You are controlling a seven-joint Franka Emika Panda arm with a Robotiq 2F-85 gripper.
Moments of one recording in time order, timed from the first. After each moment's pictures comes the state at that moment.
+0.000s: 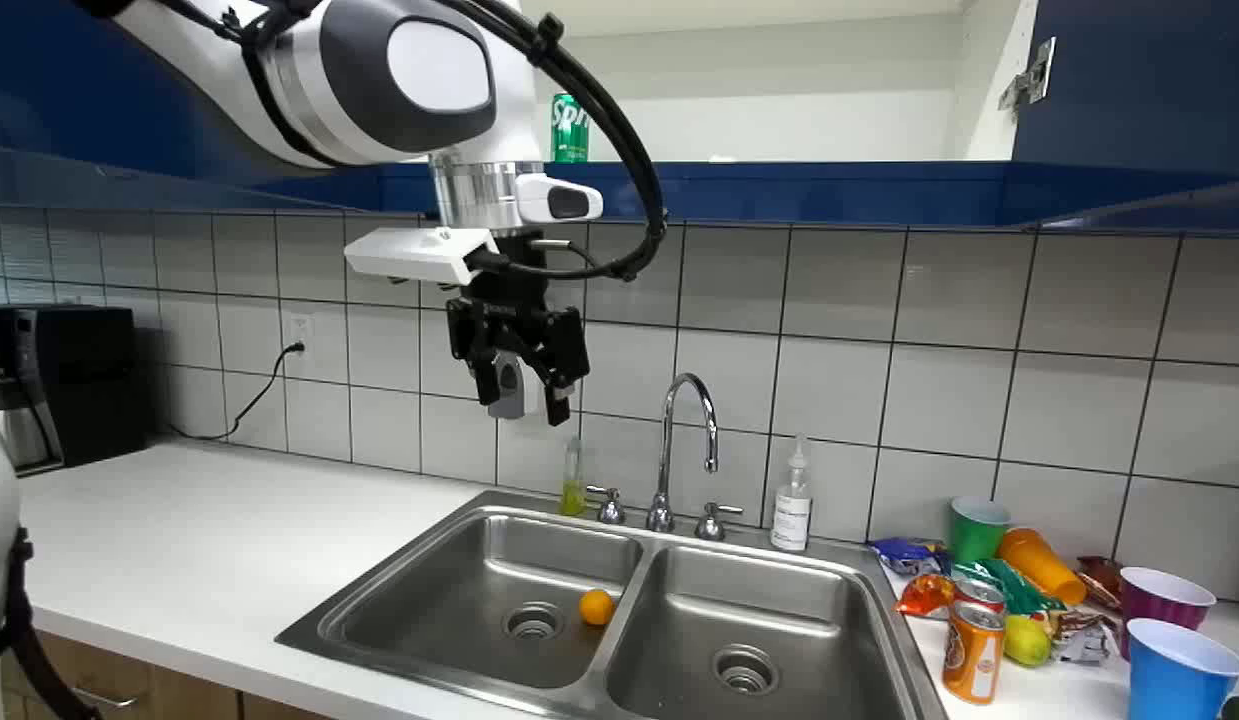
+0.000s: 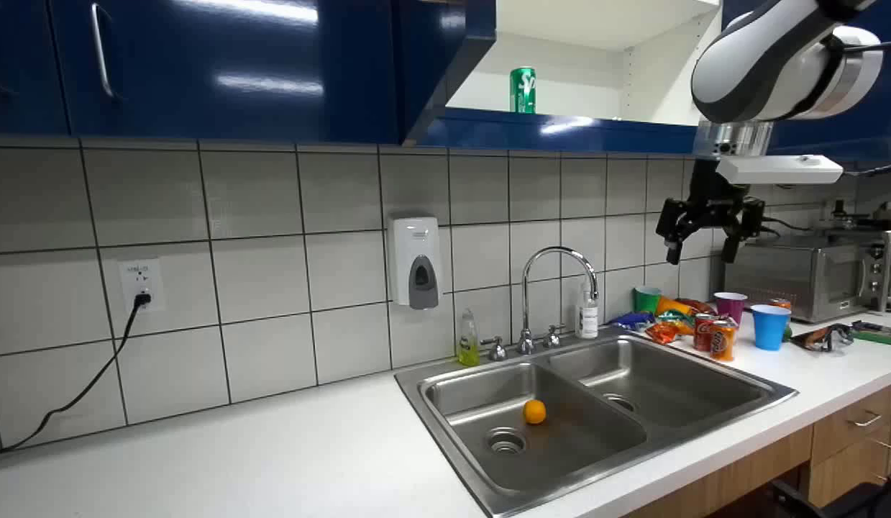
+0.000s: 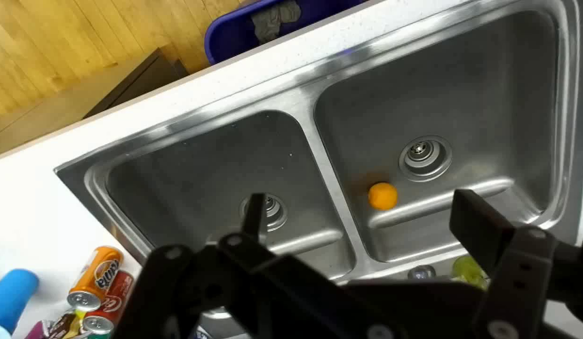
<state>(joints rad) -0.21 -0.74 -0.18 -2.75 -0.13 2.26 0.01</state>
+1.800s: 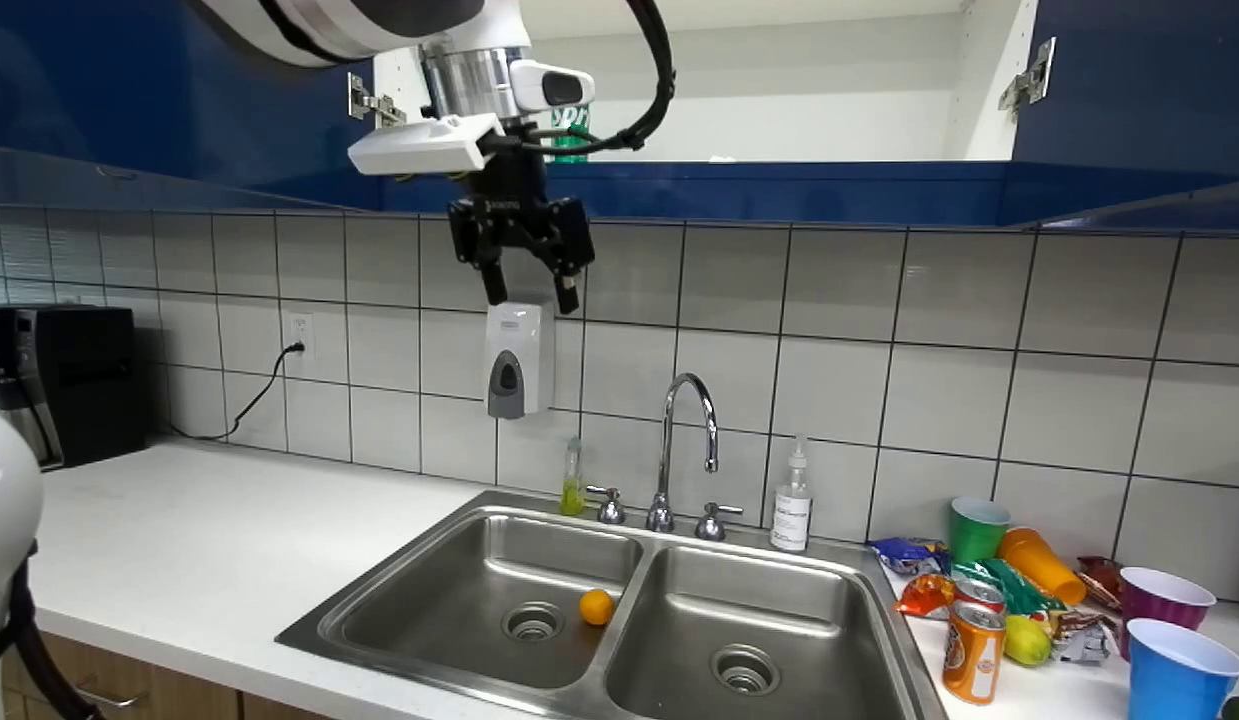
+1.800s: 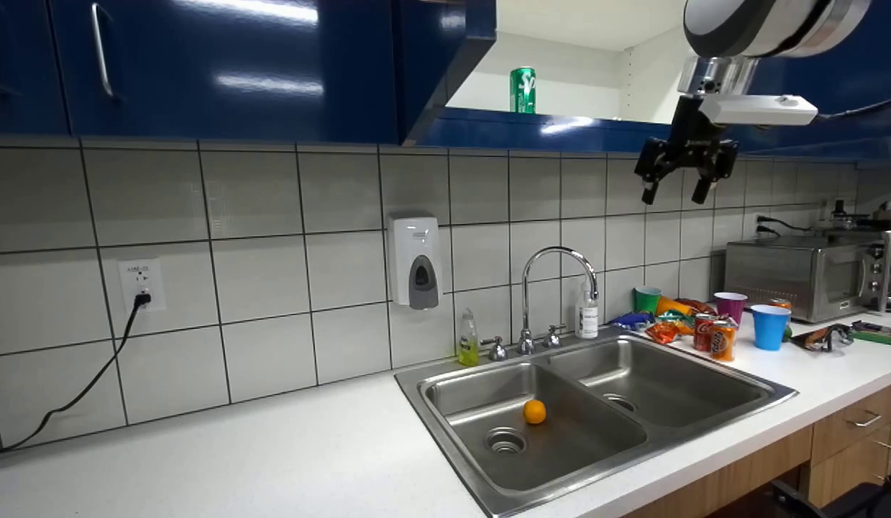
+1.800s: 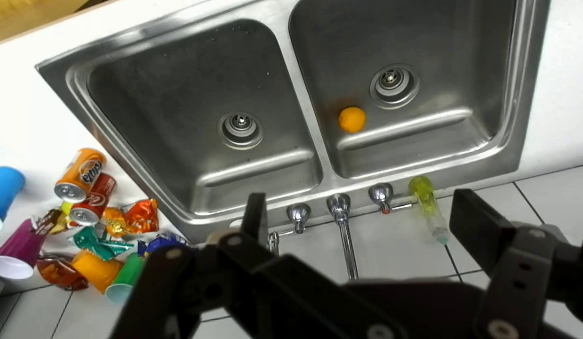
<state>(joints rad) -0.15 -0.77 -0.15 -2.58 -0.11 2.21 -0.01</state>
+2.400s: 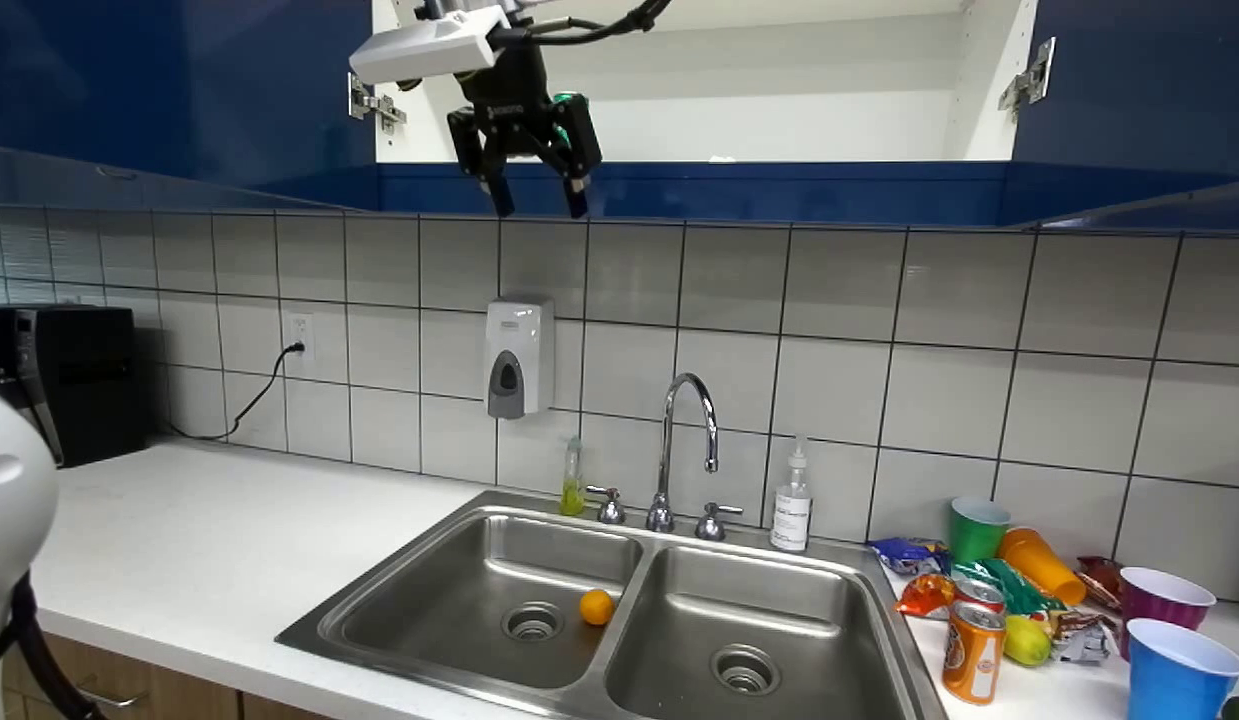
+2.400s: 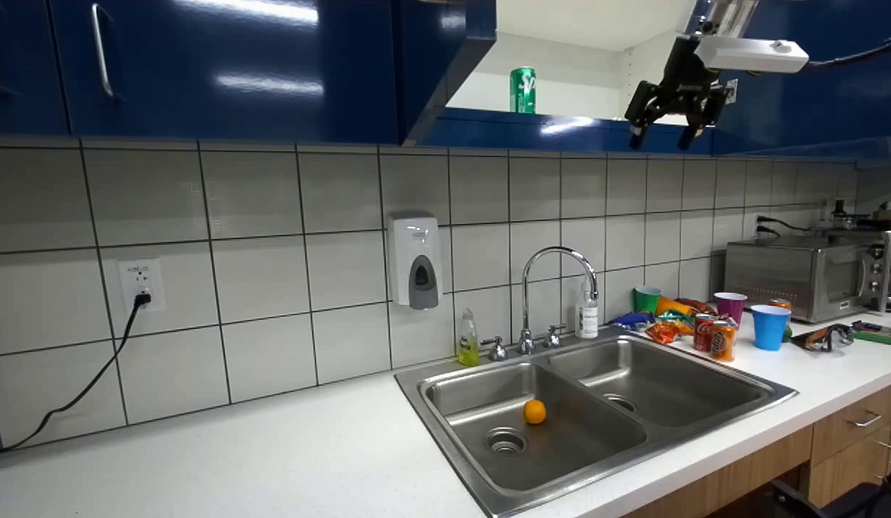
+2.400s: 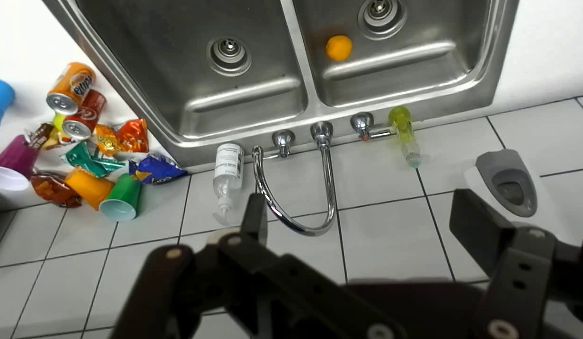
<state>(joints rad) -0.11 -0.79 -0.15 -2.43 -0.11 2.20 -0.02</state>
